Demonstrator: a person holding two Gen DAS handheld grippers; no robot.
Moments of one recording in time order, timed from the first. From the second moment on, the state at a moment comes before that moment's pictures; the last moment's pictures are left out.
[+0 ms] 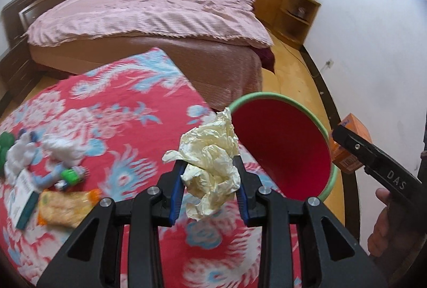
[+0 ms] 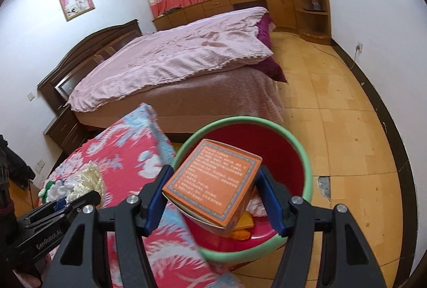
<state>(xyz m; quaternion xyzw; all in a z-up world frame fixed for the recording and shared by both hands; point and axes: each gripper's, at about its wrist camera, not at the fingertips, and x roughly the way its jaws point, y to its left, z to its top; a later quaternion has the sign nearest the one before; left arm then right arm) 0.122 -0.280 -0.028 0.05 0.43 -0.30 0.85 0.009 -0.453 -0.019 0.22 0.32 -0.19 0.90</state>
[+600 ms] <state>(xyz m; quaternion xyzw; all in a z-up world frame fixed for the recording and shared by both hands) 0.126 -0.349 -0.048 0.08 0.43 -0.37 0.82 0.014 -0.499 -0.054 0.26 0.34 -0.21 0.88</state>
